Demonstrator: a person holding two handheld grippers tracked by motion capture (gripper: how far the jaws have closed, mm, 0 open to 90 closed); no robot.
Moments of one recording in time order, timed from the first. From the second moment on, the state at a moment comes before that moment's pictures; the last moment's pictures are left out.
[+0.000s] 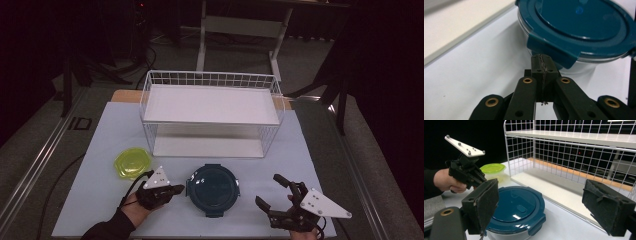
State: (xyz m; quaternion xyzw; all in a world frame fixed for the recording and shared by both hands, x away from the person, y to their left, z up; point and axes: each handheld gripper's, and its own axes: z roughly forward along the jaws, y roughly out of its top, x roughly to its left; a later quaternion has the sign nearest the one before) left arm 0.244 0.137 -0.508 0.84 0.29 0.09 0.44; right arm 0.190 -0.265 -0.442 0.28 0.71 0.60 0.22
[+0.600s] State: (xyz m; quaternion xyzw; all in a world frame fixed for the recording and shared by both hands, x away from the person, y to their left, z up) left arm 0.253 0.119 -0.506 0.84 0.29 0.09 0.45; right arm 0.190 -0.259 -0.444 0.27 0.72 0.60 0.21
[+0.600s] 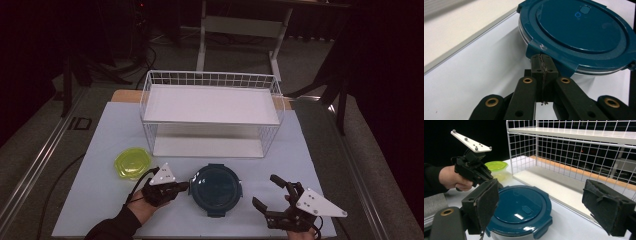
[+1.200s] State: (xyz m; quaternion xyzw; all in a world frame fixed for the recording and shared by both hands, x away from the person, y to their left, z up) left arm 0.252 0.105 -0.506 0.85 0.27 0.09 0.44; right arm 0.191 -0.259 -0.445 0.28 0.72 0.60 0.21
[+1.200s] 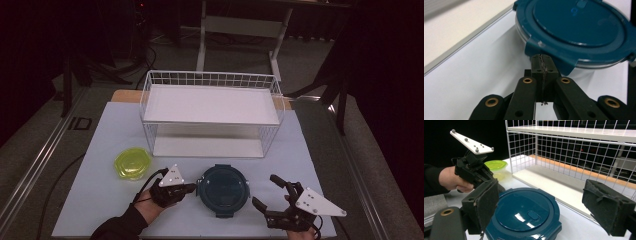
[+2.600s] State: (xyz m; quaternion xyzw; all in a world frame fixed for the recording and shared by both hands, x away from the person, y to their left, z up) left arm 0.265 0.106 -0.477 0.78 0.34 -0.05 0.52; right arm 0.231 -0.253 -0.443 0.34 0.77 0.52 0.13
